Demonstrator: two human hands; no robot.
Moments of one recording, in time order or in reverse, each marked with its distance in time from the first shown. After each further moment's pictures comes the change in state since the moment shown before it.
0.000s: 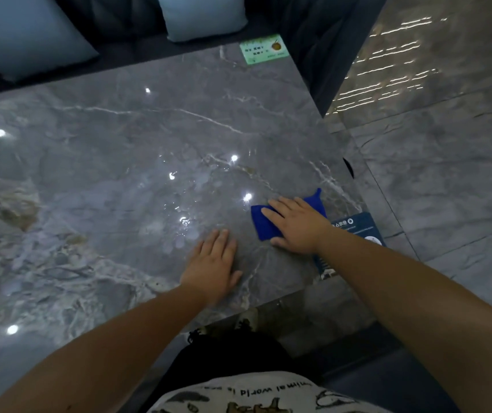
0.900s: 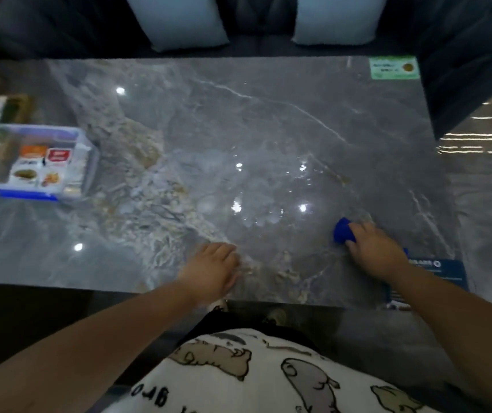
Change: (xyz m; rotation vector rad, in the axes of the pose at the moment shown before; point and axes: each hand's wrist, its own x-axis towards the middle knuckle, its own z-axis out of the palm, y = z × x) left_hand -0.138 -0.068 -0.013 -0.071 0.156 -0.084; right_hand 0.000 -0.022 -0.014 0.317 -0.035 0.199
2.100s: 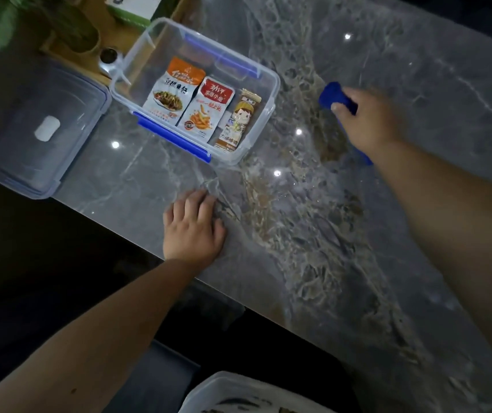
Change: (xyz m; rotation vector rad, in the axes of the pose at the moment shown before) left_hand -0.153 -0.280 0.075 -0.160 0.428 -0.951; right_hand 0.286 -0.475 -0.043 0.174 0.340 -0.478
